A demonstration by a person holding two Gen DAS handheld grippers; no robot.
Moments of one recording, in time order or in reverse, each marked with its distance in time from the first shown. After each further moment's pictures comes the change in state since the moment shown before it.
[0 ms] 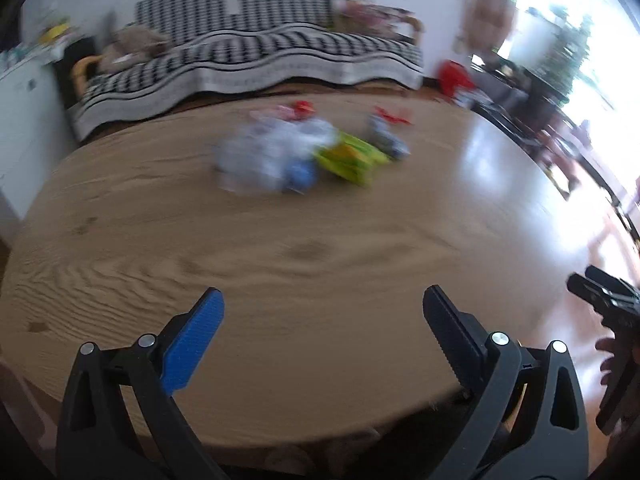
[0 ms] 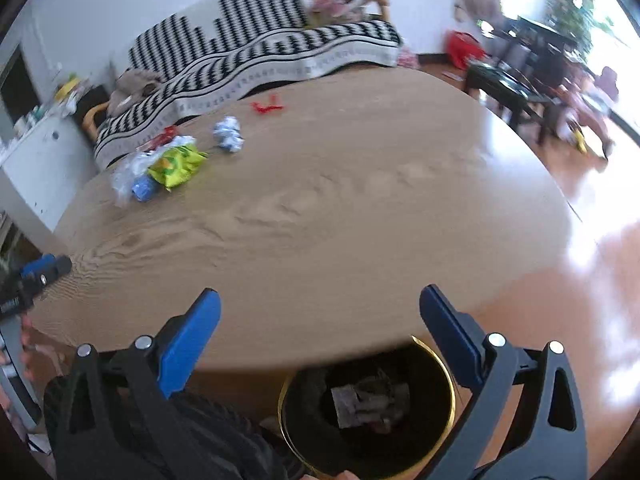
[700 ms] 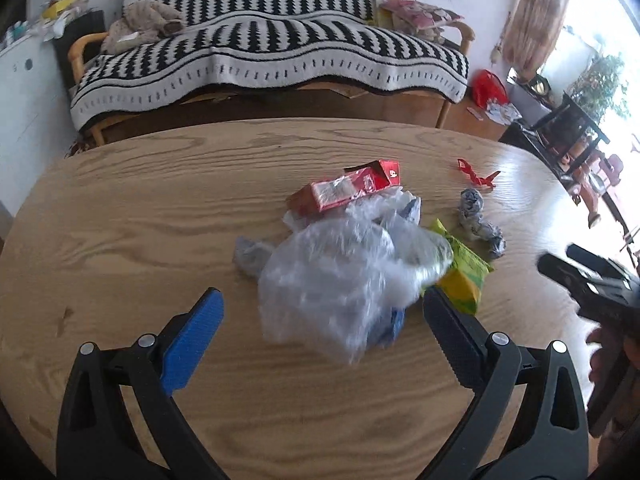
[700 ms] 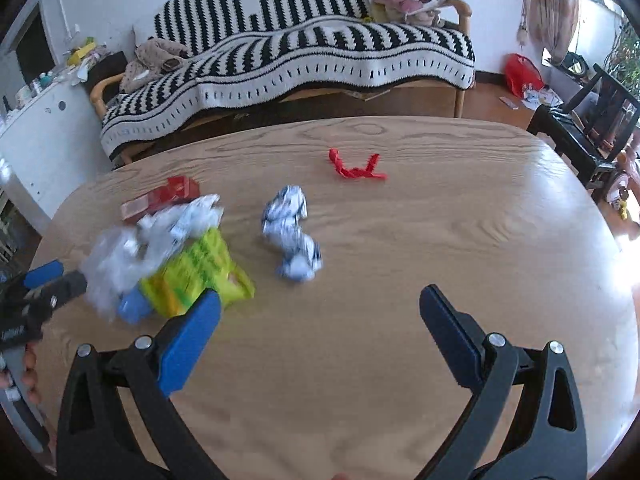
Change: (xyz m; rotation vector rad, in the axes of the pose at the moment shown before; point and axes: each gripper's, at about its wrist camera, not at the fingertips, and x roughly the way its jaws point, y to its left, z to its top) left arm 0.118 0.047 0.114 -0.064 0.068 0.003; right arm 0.179 0.113 0.169 -0.125 0.075 0.018
